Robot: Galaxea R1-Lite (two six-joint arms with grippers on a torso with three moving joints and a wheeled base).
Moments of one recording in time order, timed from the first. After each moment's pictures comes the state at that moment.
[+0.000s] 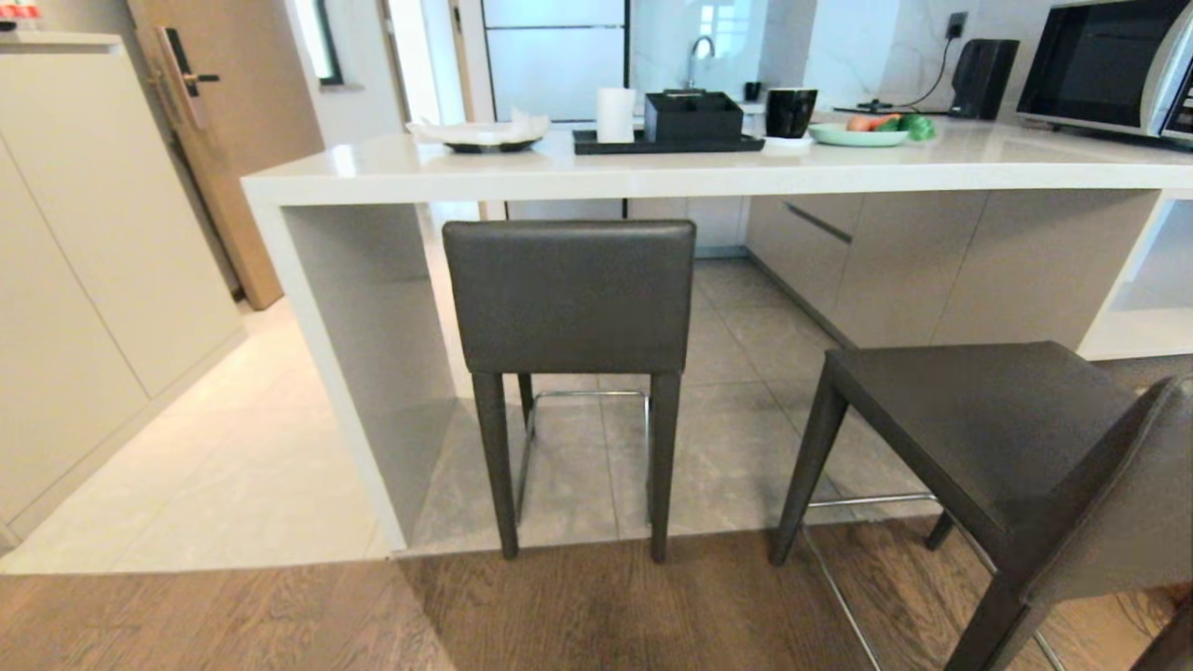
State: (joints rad) left arm 0.00 0.00 0.00 0.00 0.00 0.00; right arm 0.01 0.00 0.00 0.01 0.00 0.00
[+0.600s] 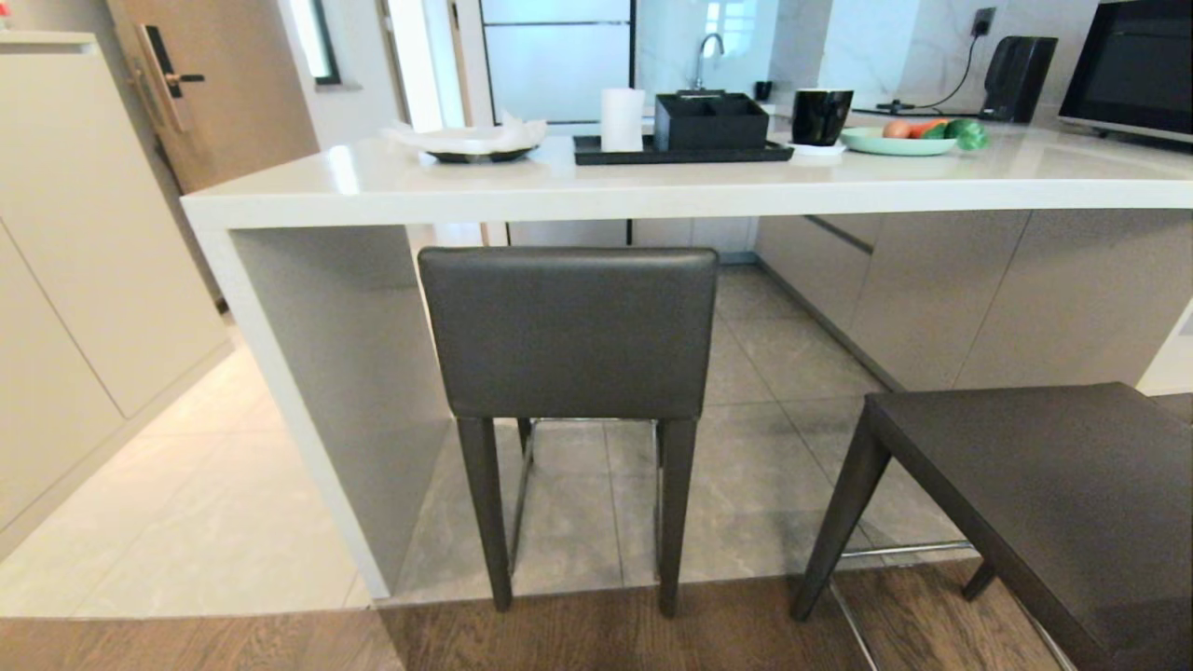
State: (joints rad) left arm 0.00 0.00 0.00 0.00 0.00 0.00; right arm 0.01 0.00 0.00 0.01 0.00 0.00
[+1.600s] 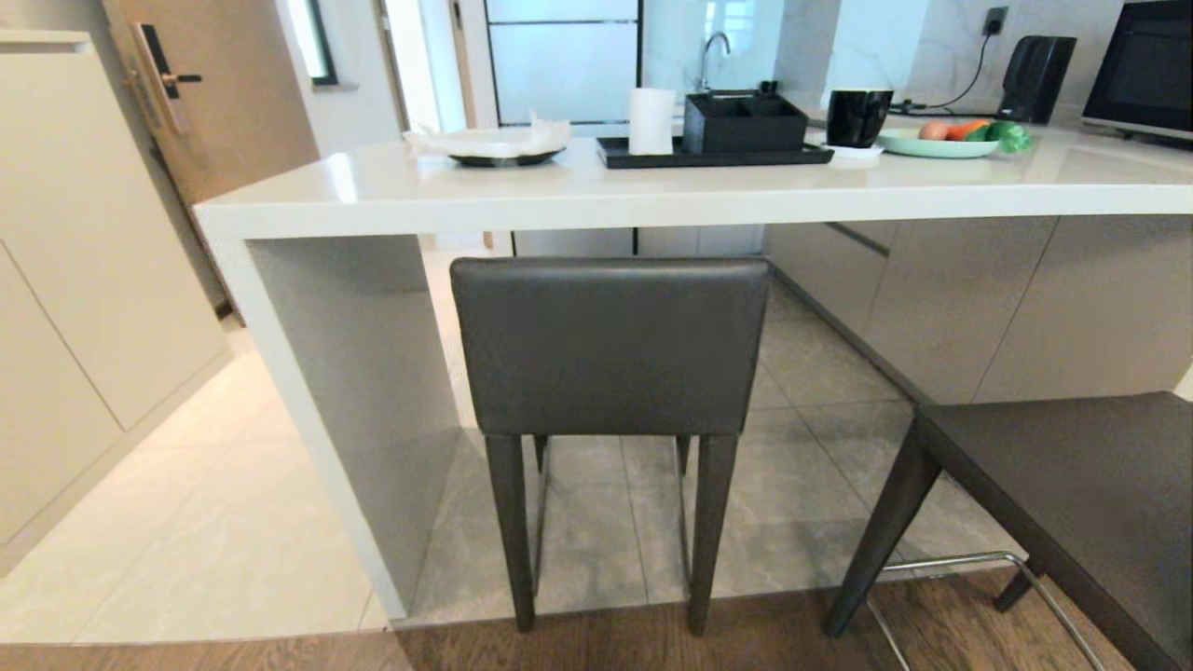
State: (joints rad) left arm 0.00 0.00 0.00 0.00 0.00 0.00; right arm 0.01 0.00 0.00 0.01 0.00 0.01
